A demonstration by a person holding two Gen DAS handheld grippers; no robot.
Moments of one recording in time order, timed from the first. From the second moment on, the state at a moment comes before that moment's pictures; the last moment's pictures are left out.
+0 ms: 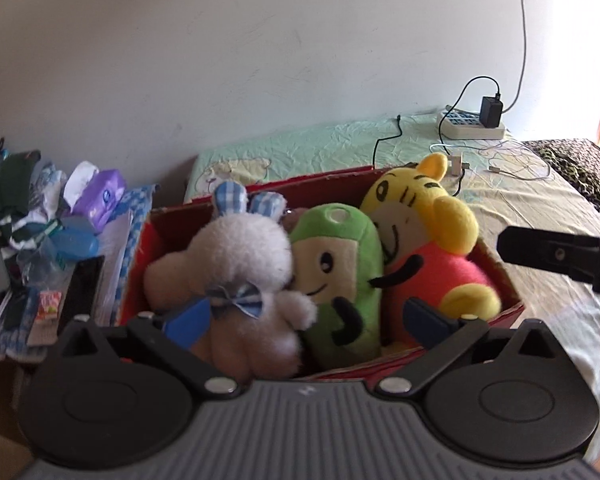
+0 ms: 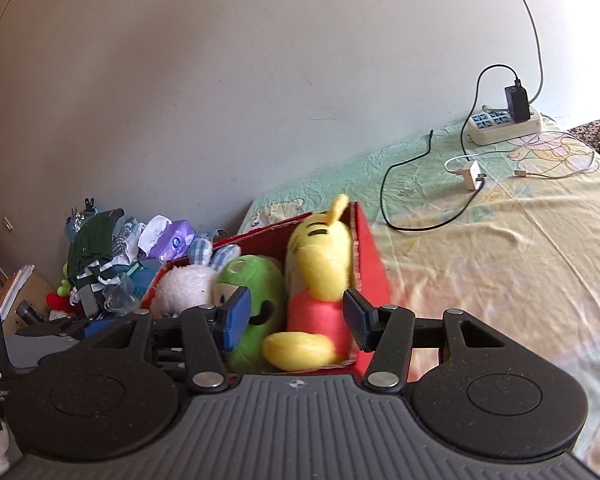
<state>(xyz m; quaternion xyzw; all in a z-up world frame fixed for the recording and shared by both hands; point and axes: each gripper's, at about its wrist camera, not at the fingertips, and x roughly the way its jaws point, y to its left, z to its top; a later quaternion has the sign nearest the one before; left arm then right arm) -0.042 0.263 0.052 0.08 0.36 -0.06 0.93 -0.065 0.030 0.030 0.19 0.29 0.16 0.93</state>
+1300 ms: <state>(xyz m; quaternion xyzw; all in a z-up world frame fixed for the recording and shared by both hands) -0.069 0.069 0.007 0.06 0.48 -0.03 0.88 -0.093 -0.138 -0.004 0.12 0.39 0.03 0.91</state>
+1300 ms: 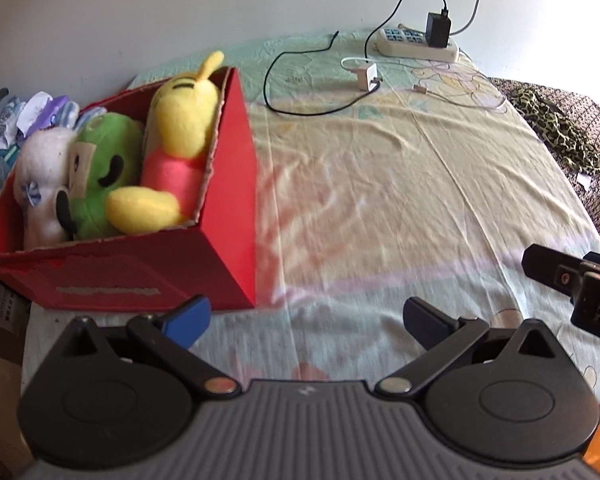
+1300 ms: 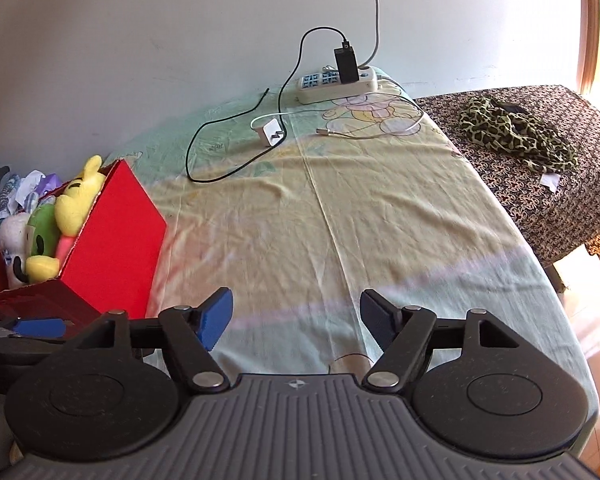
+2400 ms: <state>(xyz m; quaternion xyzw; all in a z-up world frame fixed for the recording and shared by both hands) -0.022 0.295 0.062 0.07 0.45 0.00 0.89 -0.062 0.077 0.053 0.07 0.35 0.00 0.93</state>
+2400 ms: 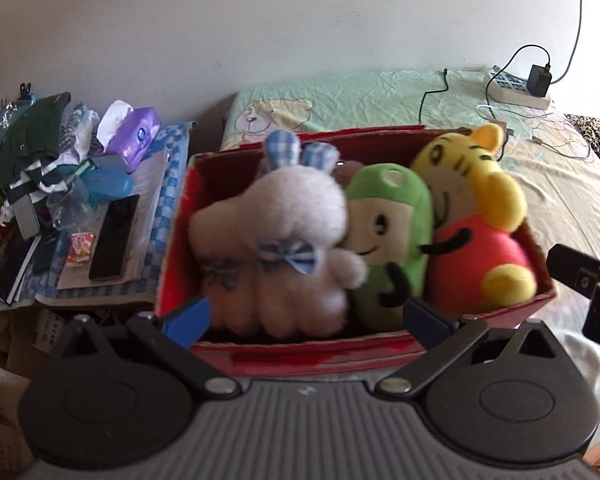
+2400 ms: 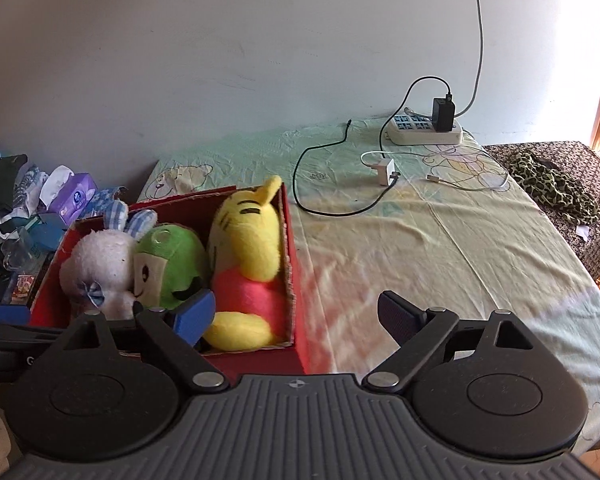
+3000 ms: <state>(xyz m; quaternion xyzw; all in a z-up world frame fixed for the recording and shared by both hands) 0.000 0.345 0.069 0.05 0.44 0.02 0.90 -0.046 0.117 0.071 0.03 0.39 0.00 0.92</state>
